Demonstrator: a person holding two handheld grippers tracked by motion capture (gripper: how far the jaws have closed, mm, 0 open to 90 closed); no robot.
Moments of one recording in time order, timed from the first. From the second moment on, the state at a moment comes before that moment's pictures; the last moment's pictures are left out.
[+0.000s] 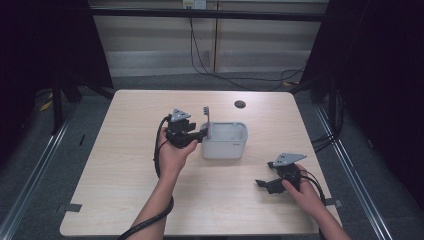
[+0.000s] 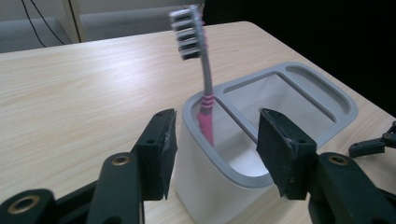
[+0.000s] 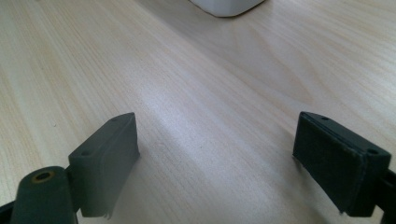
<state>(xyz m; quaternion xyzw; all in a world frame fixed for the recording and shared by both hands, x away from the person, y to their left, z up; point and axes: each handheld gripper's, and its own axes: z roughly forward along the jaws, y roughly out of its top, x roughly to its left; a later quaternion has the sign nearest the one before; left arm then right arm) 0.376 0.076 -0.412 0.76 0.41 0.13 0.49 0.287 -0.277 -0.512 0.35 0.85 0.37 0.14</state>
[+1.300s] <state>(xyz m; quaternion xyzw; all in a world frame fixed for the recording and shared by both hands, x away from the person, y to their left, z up) 0.371 0.101 -0.411 0.78 0.39 0.10 0.48 0.287 -0.277 -0.512 0.35 0.85 0.37 0.14</state>
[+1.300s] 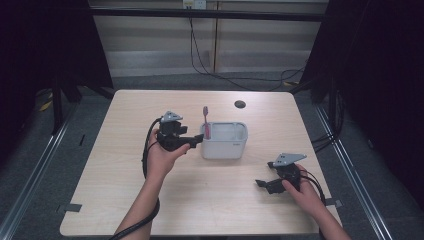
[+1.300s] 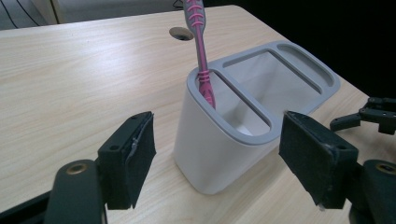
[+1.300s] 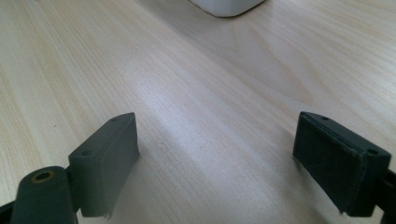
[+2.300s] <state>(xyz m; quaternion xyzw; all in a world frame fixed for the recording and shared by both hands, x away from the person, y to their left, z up) 0.362 0.127 -0.426 0.79 0.39 0.09 0.47 0.287 -0.277 -0.512 0.35 0.85 0.37 0.14</state>
